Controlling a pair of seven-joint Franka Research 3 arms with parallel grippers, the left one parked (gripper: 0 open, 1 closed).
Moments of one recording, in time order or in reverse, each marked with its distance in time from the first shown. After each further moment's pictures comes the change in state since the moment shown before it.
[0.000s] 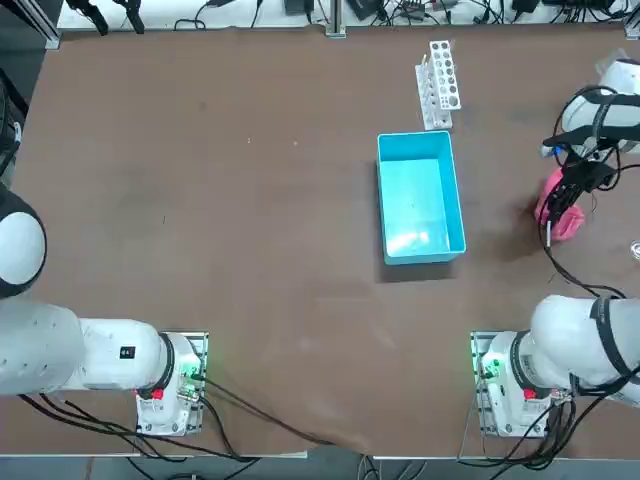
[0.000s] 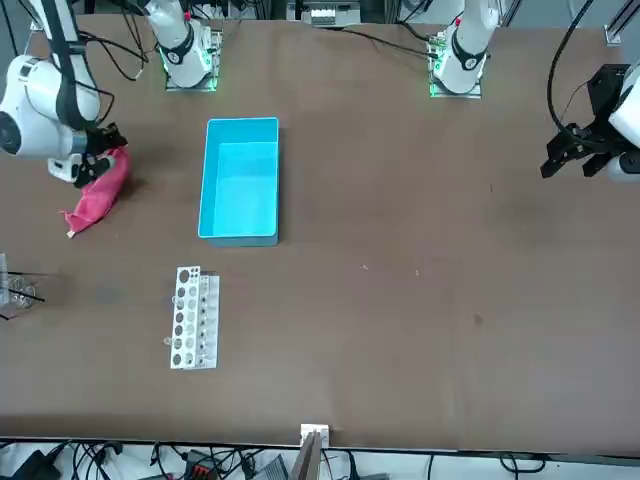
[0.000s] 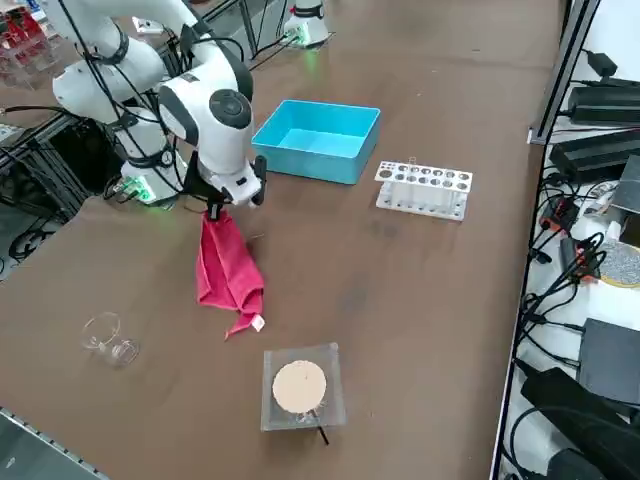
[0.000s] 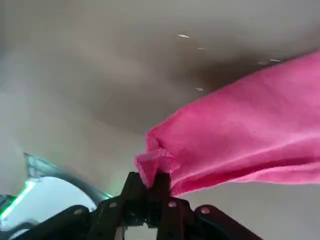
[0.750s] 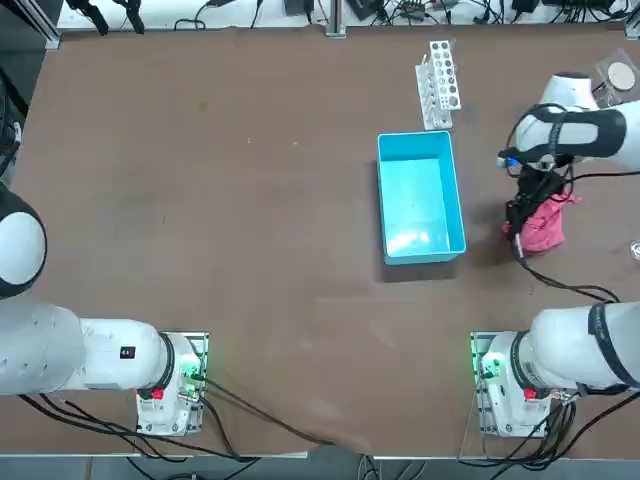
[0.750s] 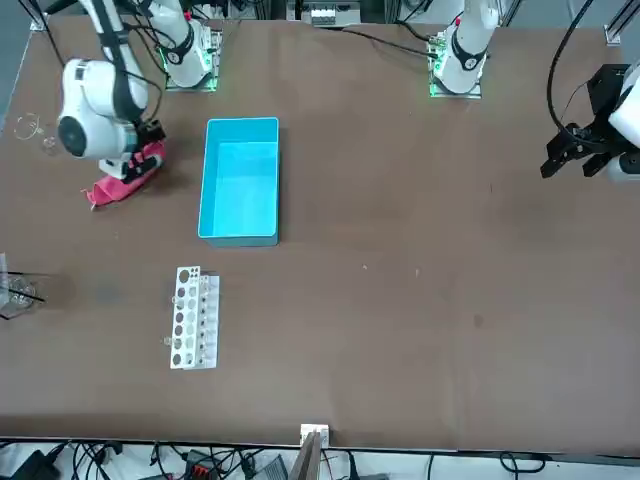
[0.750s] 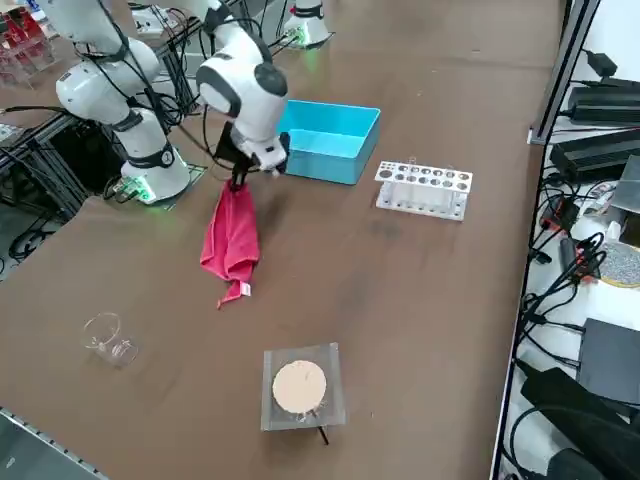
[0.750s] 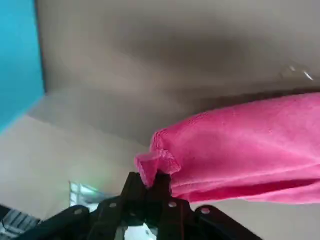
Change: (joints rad) arm 0.309 -0.024 0.006 -0.086 0.095 0.048 0.326
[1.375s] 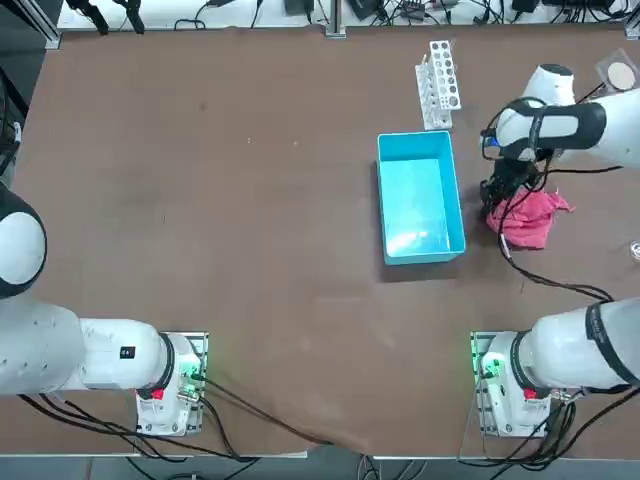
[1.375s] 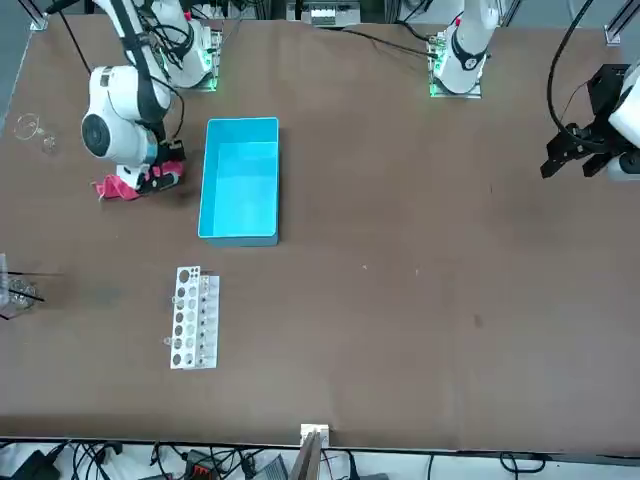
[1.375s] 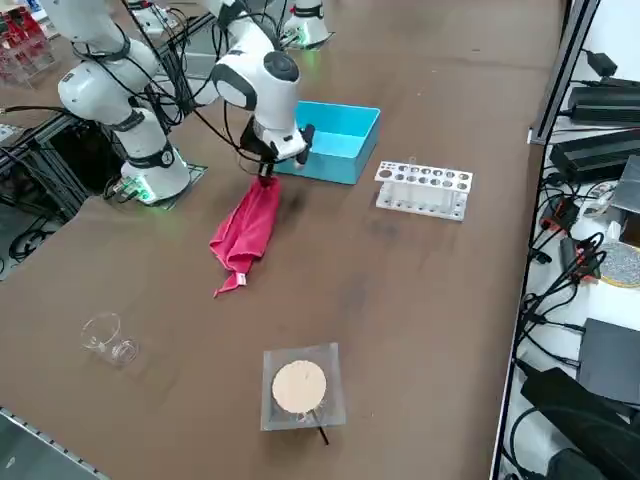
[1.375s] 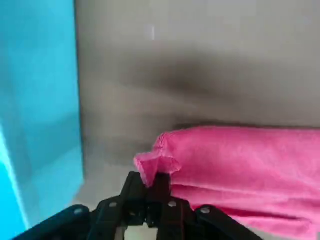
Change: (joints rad) arm 0.061 0.067 -0.008 0.073 0.145 0.178 0.110
